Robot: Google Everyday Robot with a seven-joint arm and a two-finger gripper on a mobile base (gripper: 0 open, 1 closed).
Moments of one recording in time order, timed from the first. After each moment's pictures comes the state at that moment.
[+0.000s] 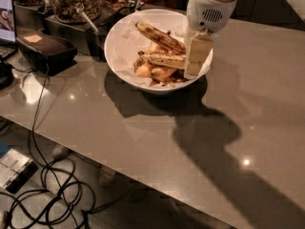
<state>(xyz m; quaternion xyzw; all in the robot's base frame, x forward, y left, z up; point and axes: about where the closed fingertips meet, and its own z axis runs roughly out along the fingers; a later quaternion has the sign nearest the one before) 0.565 -0.105 0.955 -0.66 0.74 0.00 0.11</state>
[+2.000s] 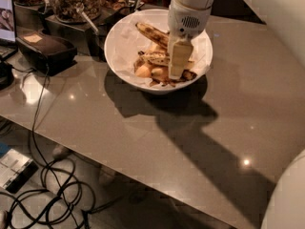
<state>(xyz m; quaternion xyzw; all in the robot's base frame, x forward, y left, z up) 0.586 -0.071 0.930 -0.69 0.72 0.02 0.09</state>
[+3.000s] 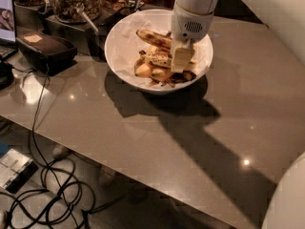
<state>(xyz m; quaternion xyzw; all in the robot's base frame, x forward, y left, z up) 0.583 -0.076 0.920 -0.69 0.72 0.02 0.08</state>
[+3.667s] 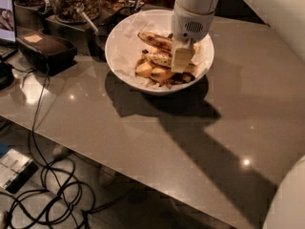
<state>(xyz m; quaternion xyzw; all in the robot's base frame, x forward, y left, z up) 0.582 -0.078 0.921 -0.69 0.72 0.02 0.08</state>
